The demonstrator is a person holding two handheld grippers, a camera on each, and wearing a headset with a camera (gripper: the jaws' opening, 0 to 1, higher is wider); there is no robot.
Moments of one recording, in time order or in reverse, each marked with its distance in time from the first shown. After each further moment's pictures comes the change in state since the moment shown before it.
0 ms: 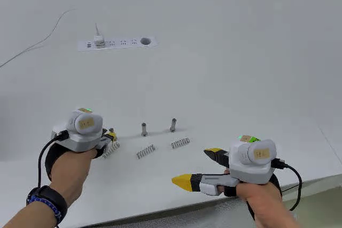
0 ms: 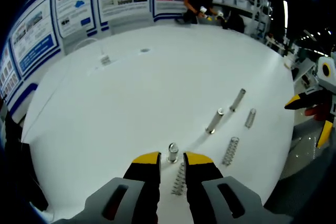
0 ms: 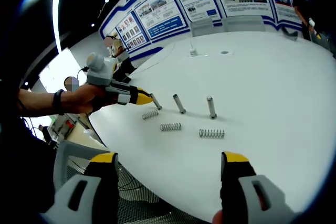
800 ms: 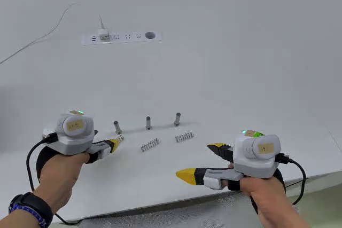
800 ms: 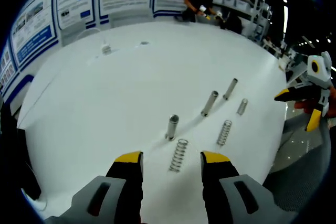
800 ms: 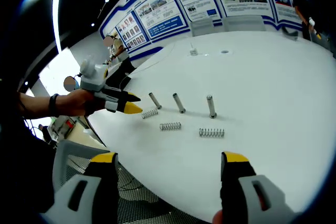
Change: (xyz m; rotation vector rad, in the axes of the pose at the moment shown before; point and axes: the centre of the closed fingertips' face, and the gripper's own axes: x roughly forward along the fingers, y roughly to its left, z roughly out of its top) left arm -0.025 -0.003 -0.032 -0.042 0.024 -0.058; right arm 0.001 0.000 -0.002 -0.002 0.001 -0.001
